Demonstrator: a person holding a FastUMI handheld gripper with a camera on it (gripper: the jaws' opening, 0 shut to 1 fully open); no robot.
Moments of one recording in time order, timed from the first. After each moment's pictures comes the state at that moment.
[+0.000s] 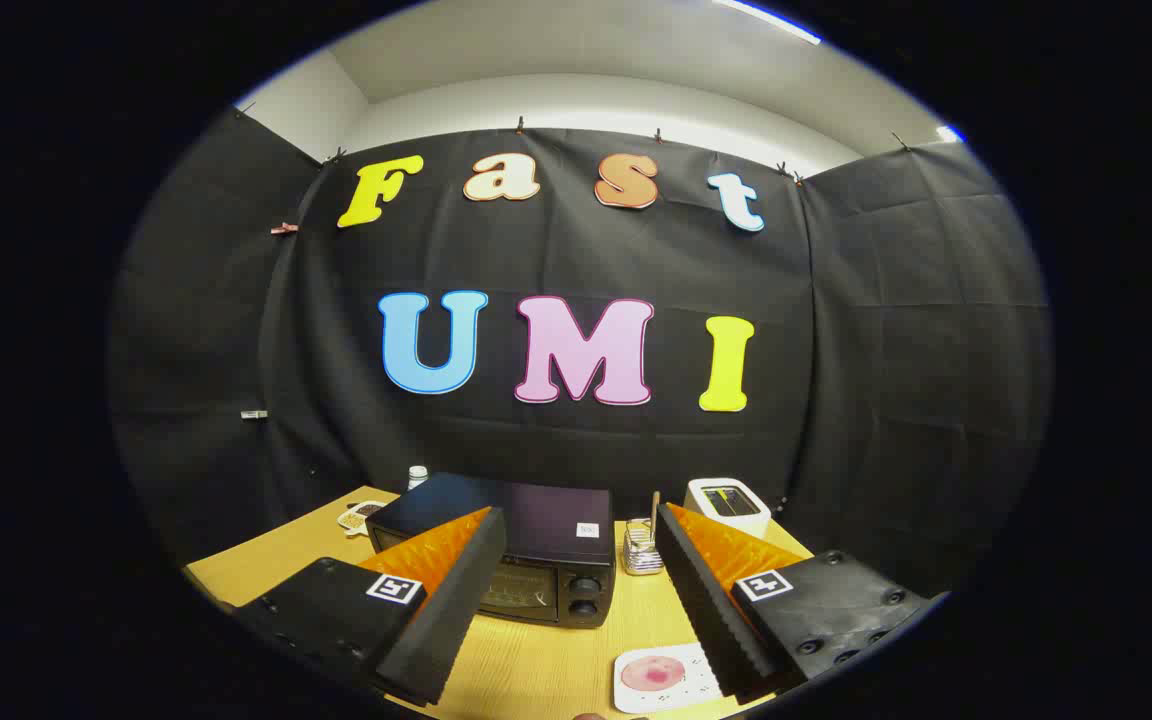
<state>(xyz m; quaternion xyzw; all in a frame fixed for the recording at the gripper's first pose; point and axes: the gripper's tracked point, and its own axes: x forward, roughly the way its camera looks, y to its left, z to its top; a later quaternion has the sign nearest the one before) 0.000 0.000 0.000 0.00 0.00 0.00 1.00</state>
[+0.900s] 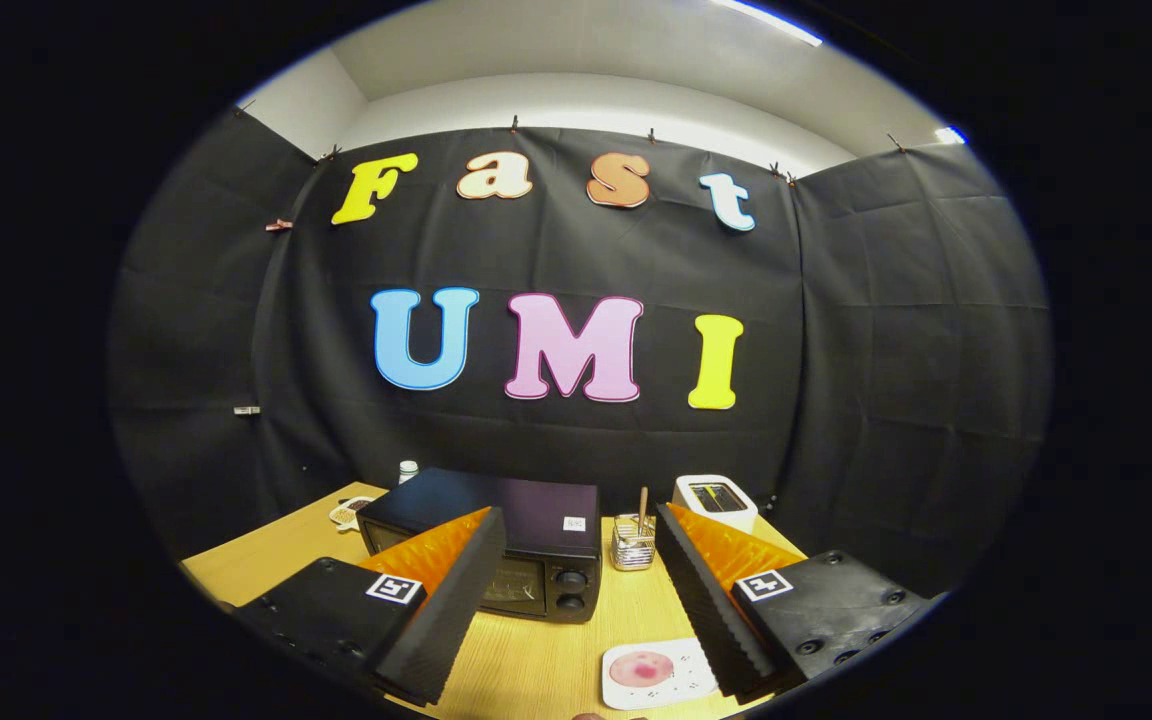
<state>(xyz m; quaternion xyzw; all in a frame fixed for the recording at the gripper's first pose) -0.007 -0.011 -0.006 0.00 0.00 -0.01 1.00</state>
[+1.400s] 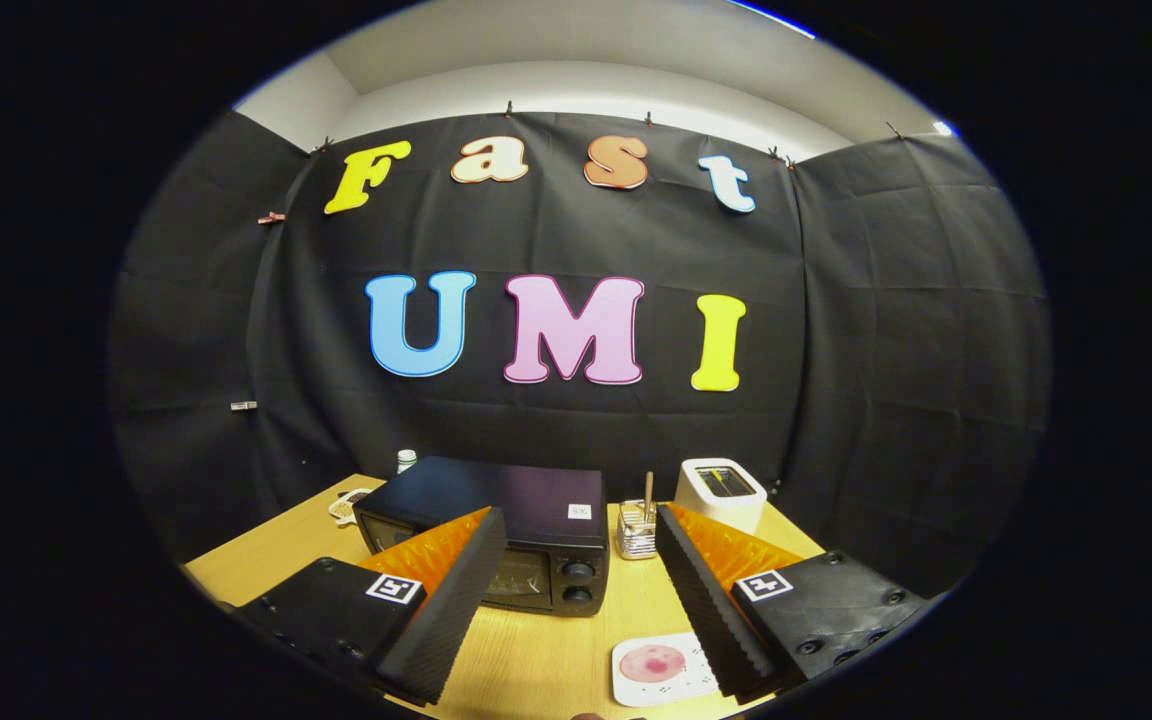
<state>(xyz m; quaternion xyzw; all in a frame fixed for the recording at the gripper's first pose) 0.013 0.002 -0.029 0.01 0.03 -0.01 1.00</state>
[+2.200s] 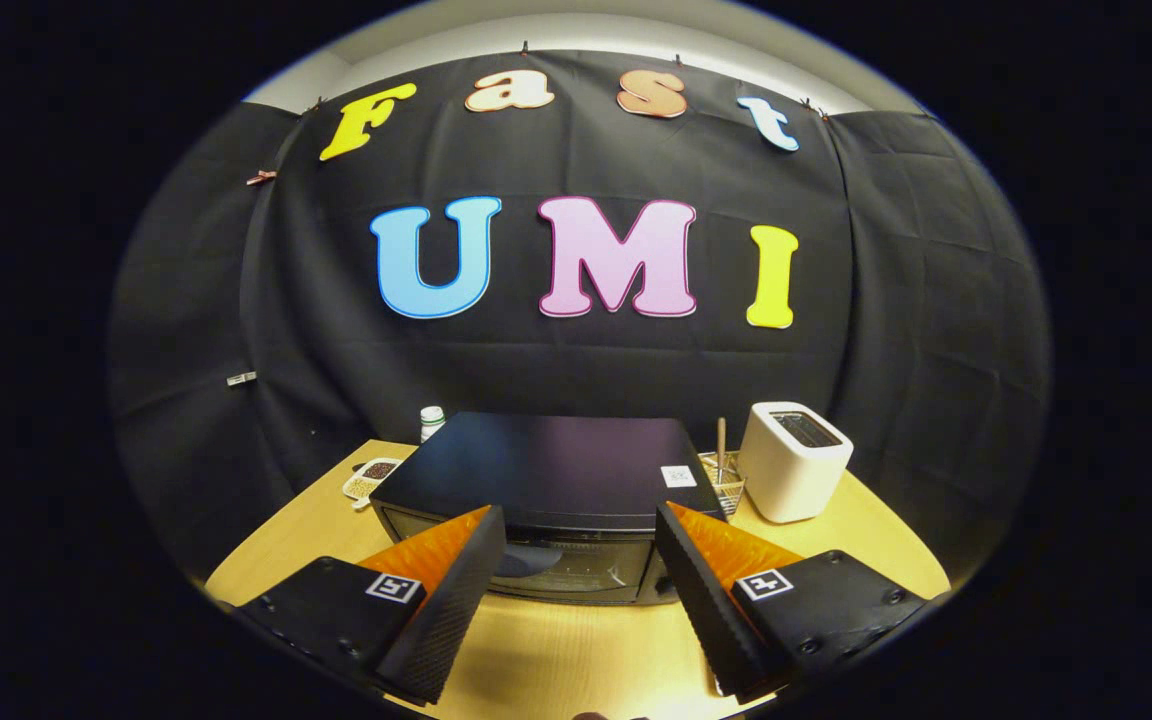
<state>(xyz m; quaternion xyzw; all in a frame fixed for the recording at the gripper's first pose) 0.105 0.101 -0.096 0.02 0.13 0.00 0.99</state>
